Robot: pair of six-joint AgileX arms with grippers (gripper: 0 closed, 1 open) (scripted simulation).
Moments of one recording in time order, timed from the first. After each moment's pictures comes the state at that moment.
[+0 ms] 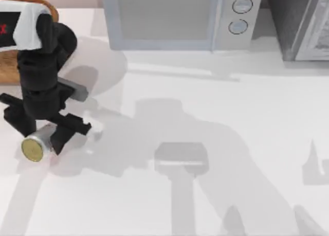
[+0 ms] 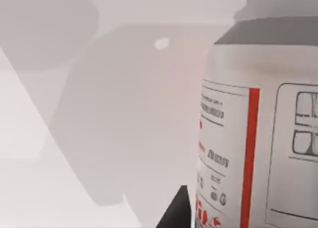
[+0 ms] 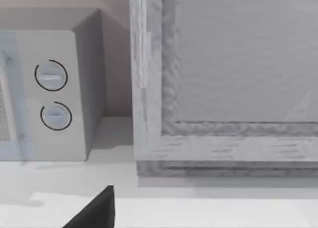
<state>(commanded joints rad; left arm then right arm) -0.21 2.09 1.43 -1.15 -0.09 0.18 0.00 0.00 0.00 0.00 0.00 0.00</state>
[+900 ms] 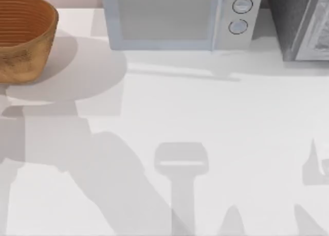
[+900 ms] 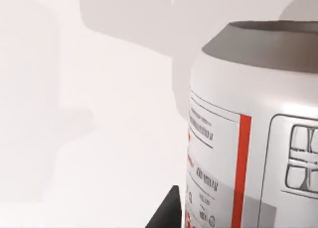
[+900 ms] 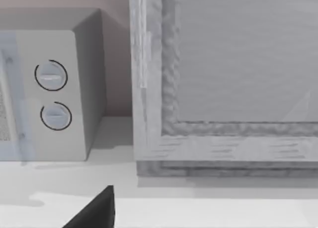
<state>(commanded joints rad) 0.29 1.99 1.49 -1.07 0.00 0.32 0.00 0.00 0.00 0.00 0.00 0.00</state>
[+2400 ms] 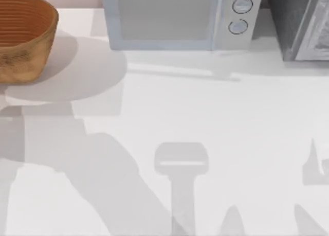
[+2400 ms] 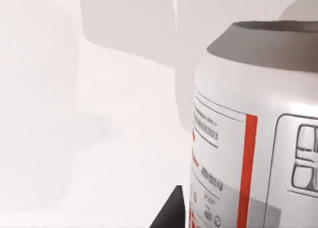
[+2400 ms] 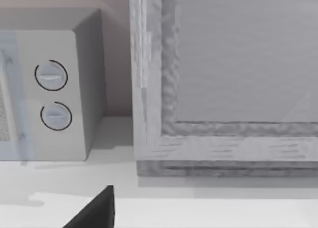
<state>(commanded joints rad) 0.29 2.00 1.47 -1.04 0.00 0.32 0.00 0.00 0.00 0.00 0.00 0.00</state>
